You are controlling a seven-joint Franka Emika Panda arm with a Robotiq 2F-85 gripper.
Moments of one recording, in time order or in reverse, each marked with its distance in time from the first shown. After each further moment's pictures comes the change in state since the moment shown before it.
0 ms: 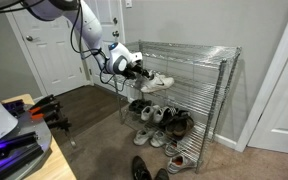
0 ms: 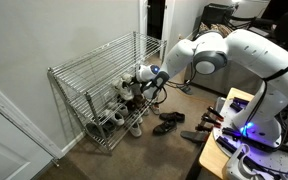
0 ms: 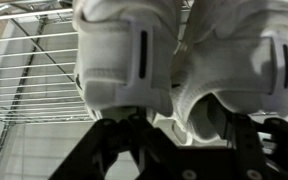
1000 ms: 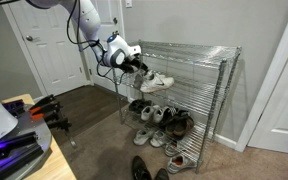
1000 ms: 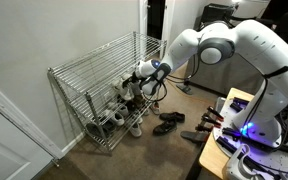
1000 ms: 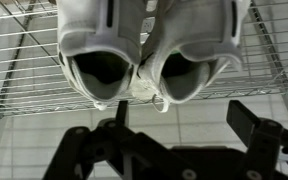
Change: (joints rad) arm -0.042 -0.132 0.088 -0.094 -0.009 0.003 -0.054
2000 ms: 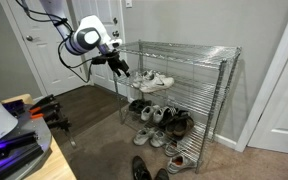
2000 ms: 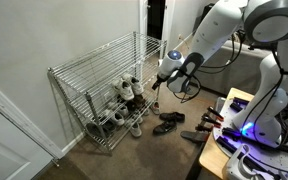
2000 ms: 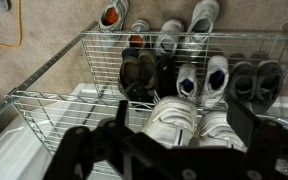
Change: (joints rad) arm 0.487 -0.482 -0.430 -0.752 -0.019 -0.289 -0.015
